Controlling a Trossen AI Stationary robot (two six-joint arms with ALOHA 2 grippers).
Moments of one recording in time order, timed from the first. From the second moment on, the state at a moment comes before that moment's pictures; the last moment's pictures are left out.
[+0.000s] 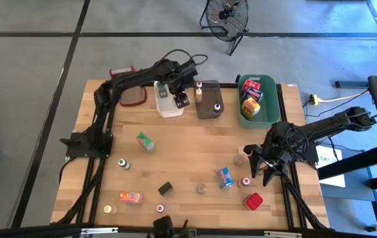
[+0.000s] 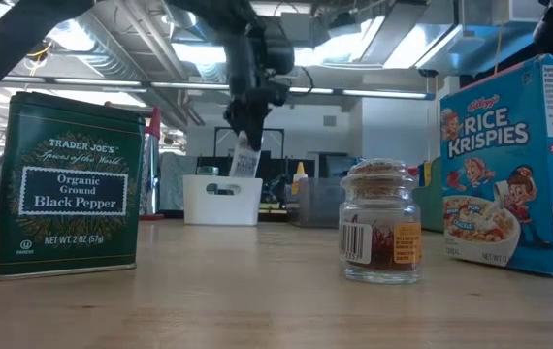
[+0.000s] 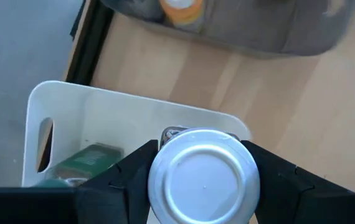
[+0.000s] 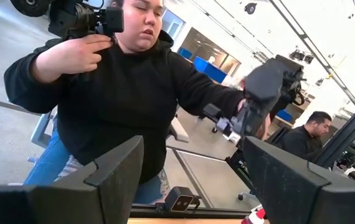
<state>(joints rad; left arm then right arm) 0.52 2.04 1.93 -1.19 -0.07 0.11 0.22 0.84 0.27 0.70 -0.94 -0.43</state>
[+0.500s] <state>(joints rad) 0.62 2.04 1.80 -1.05 -0.02 0.13 0.22 0.84 0.27 0.67 -0.94 -0.43</state>
